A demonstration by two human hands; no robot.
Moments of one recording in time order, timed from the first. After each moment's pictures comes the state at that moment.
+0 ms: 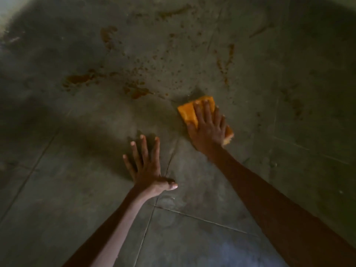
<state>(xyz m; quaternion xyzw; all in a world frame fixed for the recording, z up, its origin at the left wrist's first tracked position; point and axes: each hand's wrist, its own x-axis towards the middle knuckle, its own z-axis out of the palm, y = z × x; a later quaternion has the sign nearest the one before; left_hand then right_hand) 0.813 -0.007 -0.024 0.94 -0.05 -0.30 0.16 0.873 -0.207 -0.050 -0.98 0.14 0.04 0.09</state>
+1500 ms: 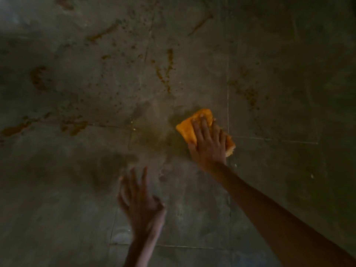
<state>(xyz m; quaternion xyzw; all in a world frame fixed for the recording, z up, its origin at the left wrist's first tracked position) 0.769 -0.130 -0.006 0.97 -0.02 -0.18 0.16 0.811 -0.350 -0.058 -0.98 0.17 0.02 0.09</state>
